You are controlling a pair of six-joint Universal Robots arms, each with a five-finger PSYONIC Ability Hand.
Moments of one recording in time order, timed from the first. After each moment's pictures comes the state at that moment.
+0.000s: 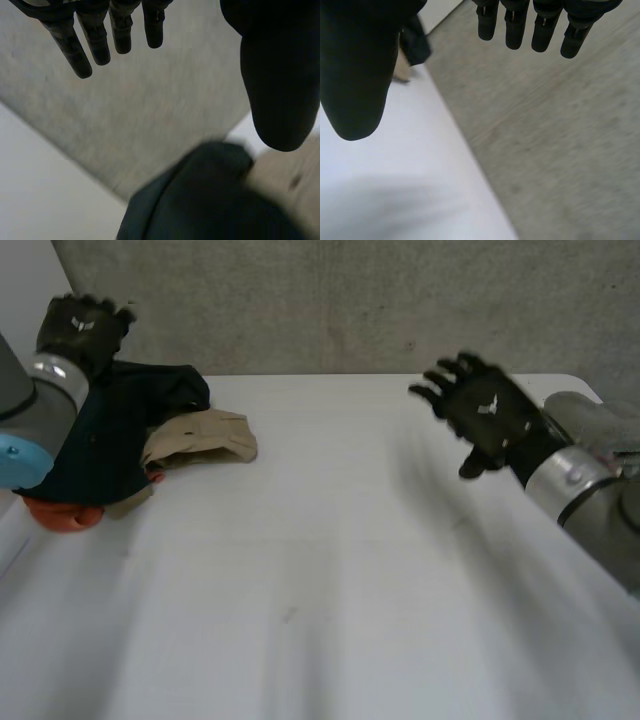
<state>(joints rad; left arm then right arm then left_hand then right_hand) 4.58 -2.19 -0.93 3.17 -1.48 3.66 1.78 -1.25 1.62 -0.41 1.01 2.58 0.20 0.21 0.21 0.20 0.05 0.22 0.21 0.20 0.21 0.05</state>
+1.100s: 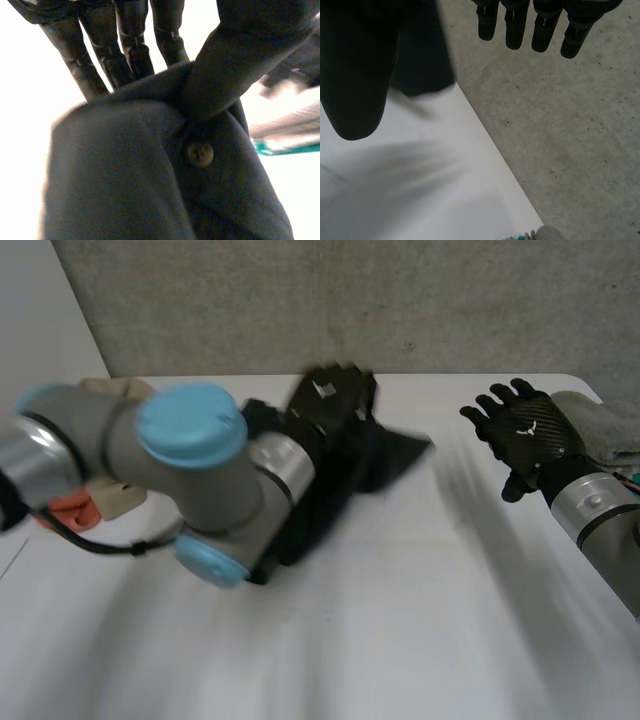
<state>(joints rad) 4.03 -2.26 -1.04 3.40 -1.46 3.19 1.73 -1.29 1.74 -0.41 1.19 2.49 1.04 1.07 1.08 1.09 0.90 0.22 0.21 0.20 0.21 0.05</state>
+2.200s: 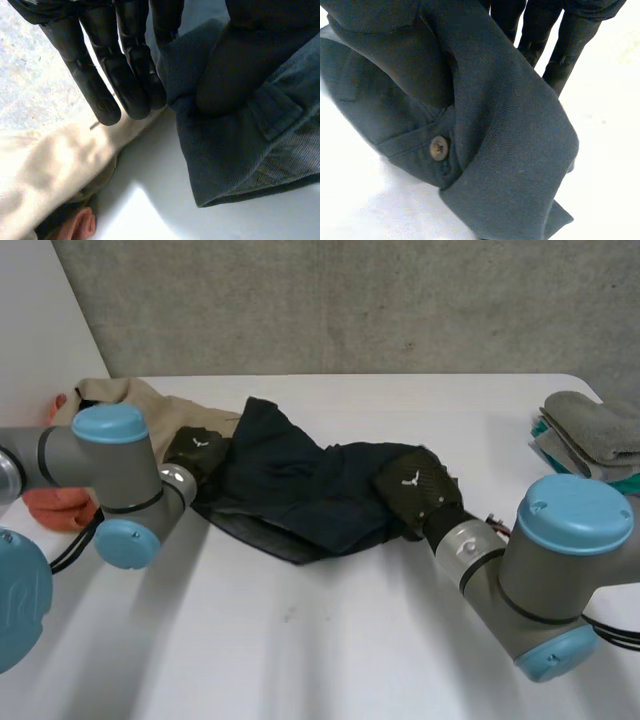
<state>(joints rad) 4.38 -2.47 -1.02 3.22 -1.51 3.61 2.07 -1.08 1.65 -0.45 1.34 2.62 1.08 1.19 1.19 1.20 0.95 1.09 1.18 1.18 1.19 0.99</state>
